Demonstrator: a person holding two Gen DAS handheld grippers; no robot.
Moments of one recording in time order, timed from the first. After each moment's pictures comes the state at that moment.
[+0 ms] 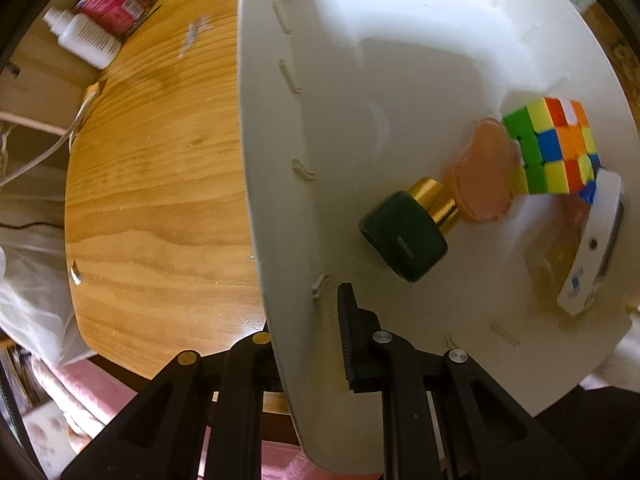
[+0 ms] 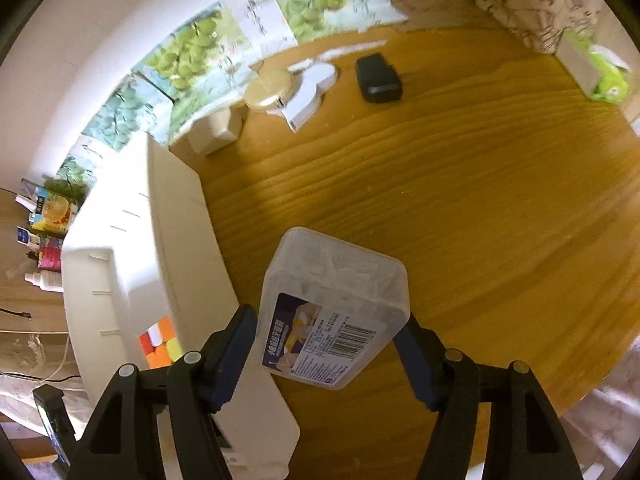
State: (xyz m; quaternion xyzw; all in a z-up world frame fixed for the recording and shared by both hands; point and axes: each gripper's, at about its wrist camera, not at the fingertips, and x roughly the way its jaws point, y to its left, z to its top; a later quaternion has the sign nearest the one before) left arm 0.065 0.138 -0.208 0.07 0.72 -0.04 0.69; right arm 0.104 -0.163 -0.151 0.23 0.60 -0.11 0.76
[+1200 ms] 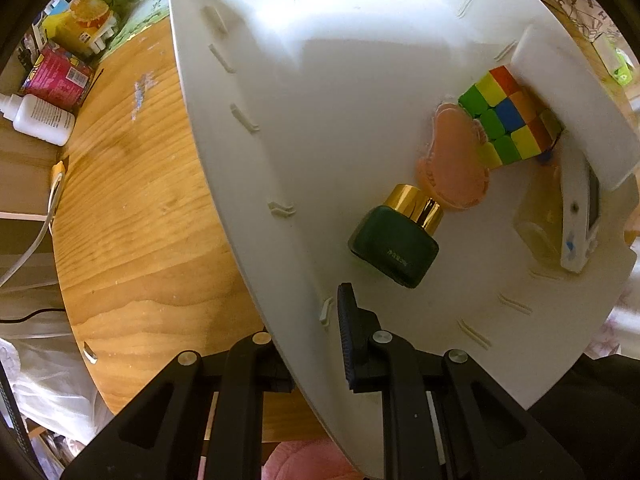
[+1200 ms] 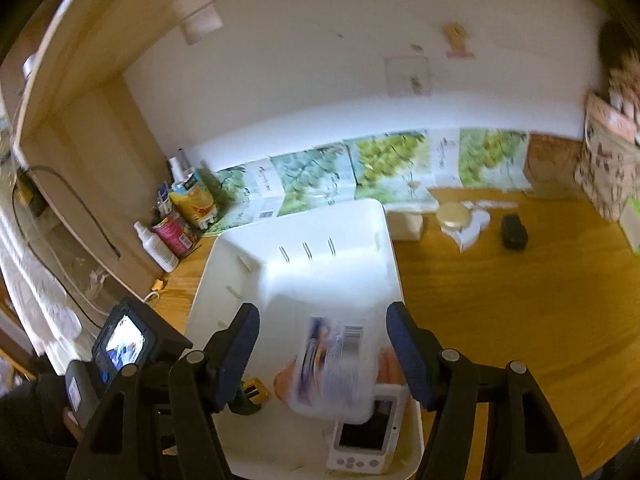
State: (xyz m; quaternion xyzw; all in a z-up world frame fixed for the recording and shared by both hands) left arm 0.066 0.120 -0.194 0.14 0.69 -0.14 0.70; right arm 0.050 -0.040 -0.063 0.11 0.39 0.06 0.91
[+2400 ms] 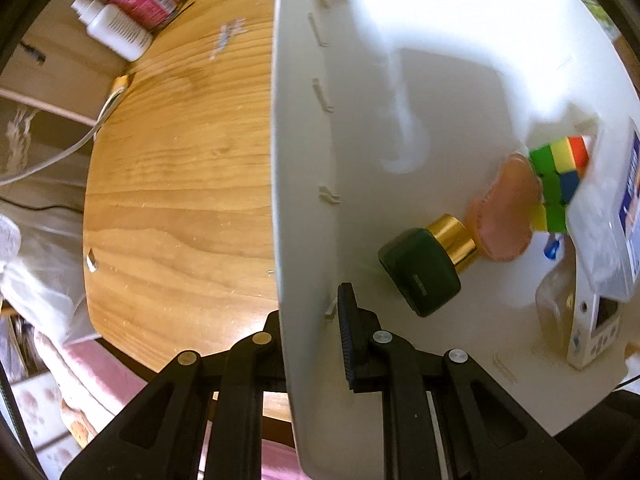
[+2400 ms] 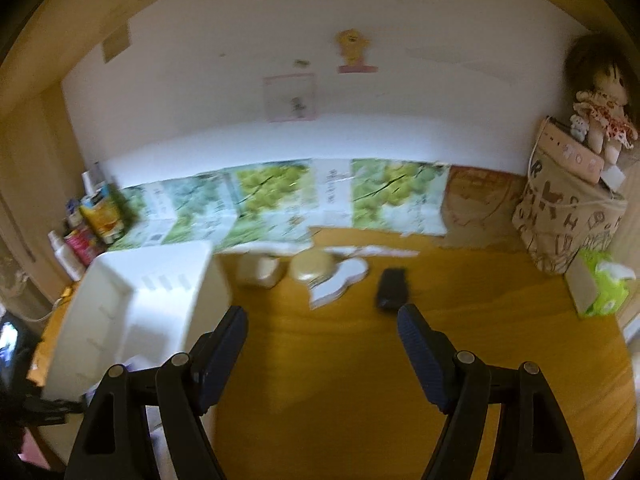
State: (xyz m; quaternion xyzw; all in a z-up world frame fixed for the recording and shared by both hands) left arm 0.074 0.118 -0.198 0.06 0.71 0.04 0.70; right arm 0.102 -0.198 -0.097 0.04 0.37 -0.02 0.93
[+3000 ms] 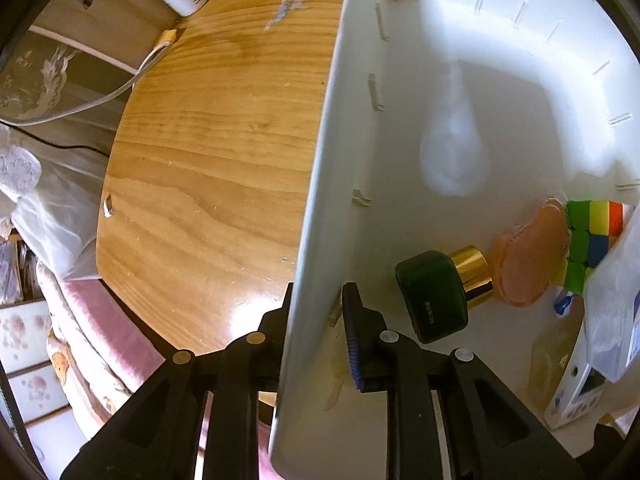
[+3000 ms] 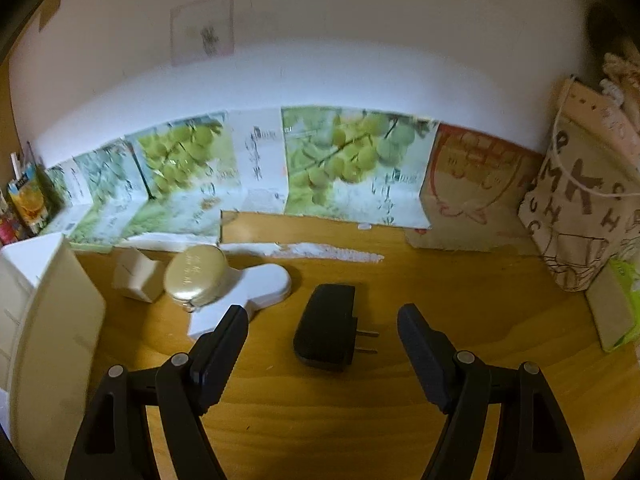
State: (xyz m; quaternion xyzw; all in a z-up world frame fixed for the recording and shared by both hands) left arm 0.083 0.134 -0.206 0.01 0.72 0.14 0.67; right arm 0.196 -0.257 -0.193 0.01 0.39 -0.06 0.92
